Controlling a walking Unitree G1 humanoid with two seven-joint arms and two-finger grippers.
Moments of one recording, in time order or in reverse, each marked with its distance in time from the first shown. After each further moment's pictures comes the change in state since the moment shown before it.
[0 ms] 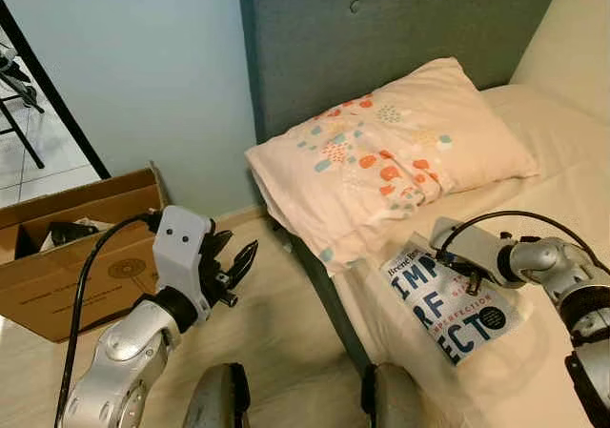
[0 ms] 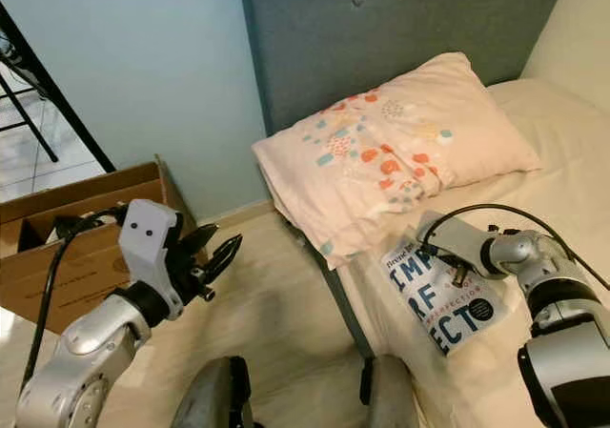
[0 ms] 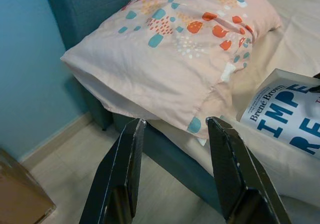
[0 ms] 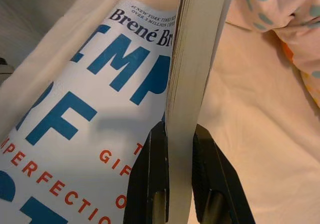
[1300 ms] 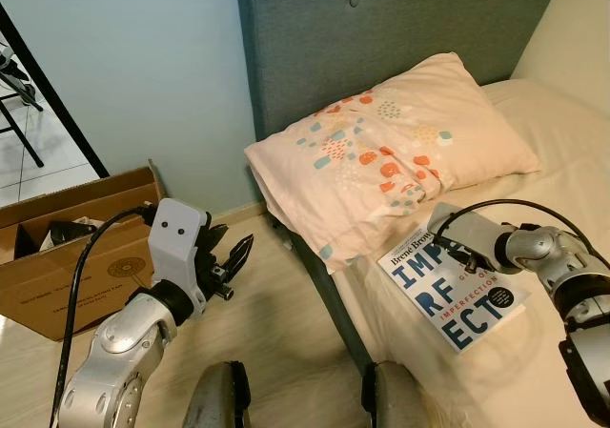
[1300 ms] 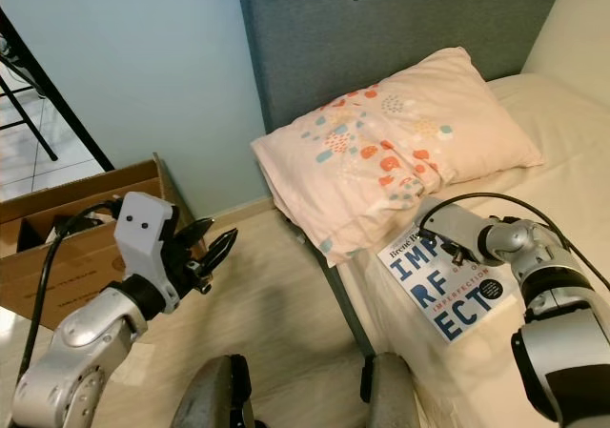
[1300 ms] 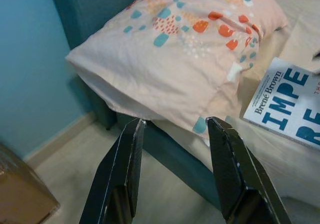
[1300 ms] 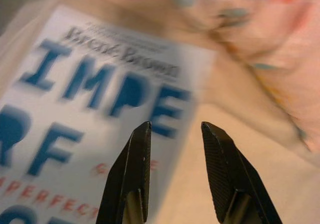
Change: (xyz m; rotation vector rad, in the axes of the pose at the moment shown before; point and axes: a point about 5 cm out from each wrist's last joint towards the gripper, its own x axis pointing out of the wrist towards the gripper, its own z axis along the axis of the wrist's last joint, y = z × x) left arm 0.000 0.005 0.002 0.003 0.002 0.018; right arm -0.010 -0.032 0.014 0.114 -0.033 -0.231
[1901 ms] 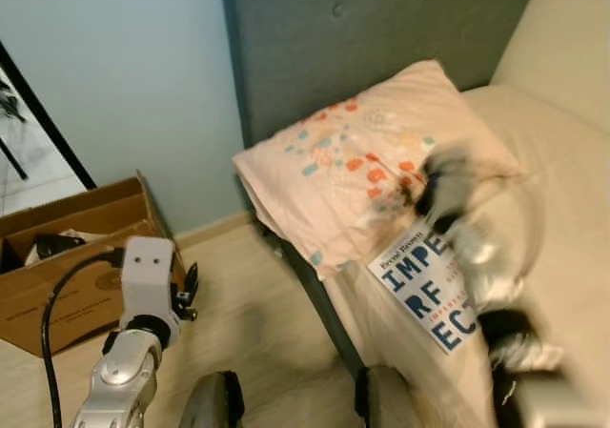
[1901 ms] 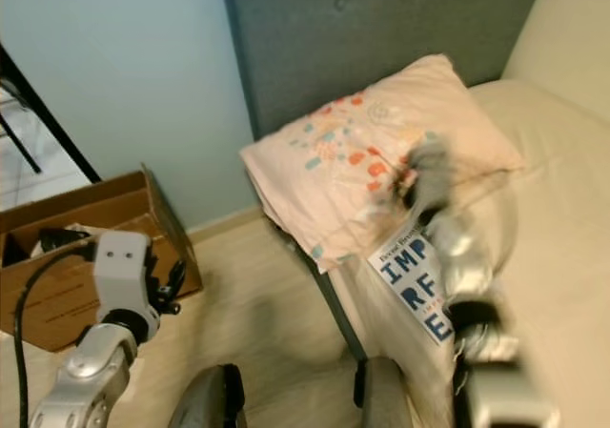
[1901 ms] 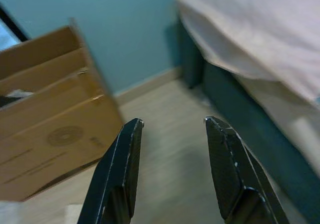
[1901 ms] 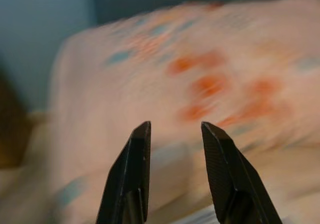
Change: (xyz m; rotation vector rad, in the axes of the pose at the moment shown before) left arm -0.020 0.029 -0.056 0.051 0.176 0.508; right arm 0.025 0.115 0.080 0.673 -0.524 -0.181
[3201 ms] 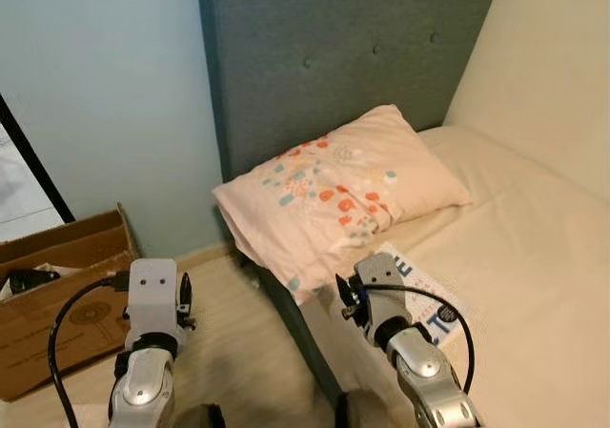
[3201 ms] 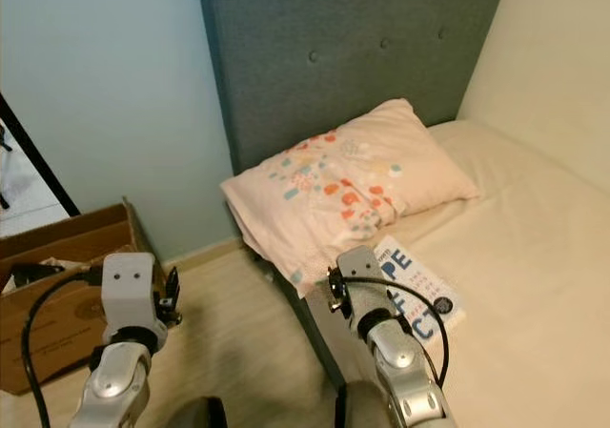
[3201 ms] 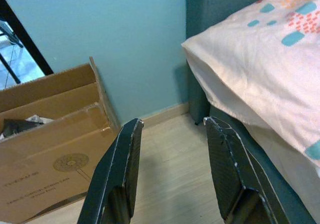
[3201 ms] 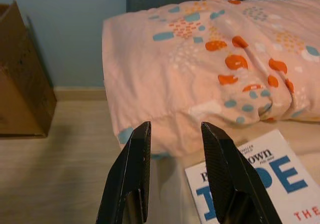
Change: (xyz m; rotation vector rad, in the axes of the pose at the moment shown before) left arm -0.007 -0.008 -0.020 0.001 -0.048 0.148; right arm -0.054 0.060 -0.036 0.014 0.071 0.089
